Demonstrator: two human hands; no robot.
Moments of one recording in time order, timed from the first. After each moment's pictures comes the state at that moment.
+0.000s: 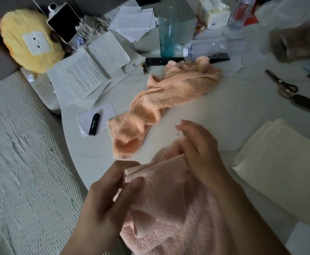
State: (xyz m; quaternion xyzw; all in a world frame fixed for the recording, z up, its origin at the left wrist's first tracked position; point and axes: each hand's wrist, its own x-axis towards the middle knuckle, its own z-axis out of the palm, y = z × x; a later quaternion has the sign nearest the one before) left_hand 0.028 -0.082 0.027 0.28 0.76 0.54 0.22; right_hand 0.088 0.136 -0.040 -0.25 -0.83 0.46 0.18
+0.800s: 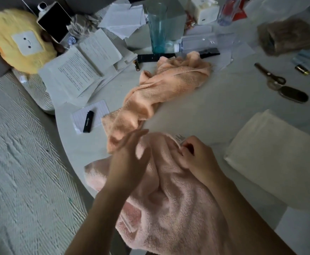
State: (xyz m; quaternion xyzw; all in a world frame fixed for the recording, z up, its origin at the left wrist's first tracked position) left_hand 0.001 -0.027 -0.037 0.31 0.87 0.35 0.12; right_hand 0.121 0.145 -0.090 -0.36 -0.83 0.43 0.05
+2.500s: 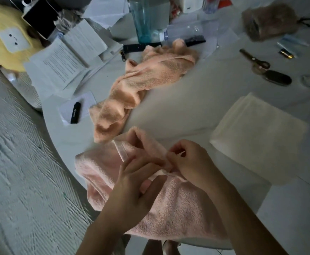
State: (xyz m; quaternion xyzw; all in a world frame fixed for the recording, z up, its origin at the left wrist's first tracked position) left_hand 0.084 -0.050 -0.021 0.45 0.78 0.39 0.19; right_hand 0.164 0.122 -0.063 -0.39 -0.77 0.51 0.00
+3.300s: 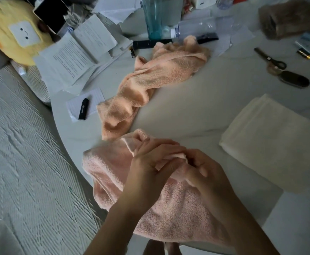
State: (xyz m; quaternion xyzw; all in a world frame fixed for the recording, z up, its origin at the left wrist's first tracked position) left_hand 0.078 -0.018 -0.025 0.38 0.76 0.49 0.18; right_hand 0.194 0.096 -0.038 -0.29 -0.64 0.71 0.07
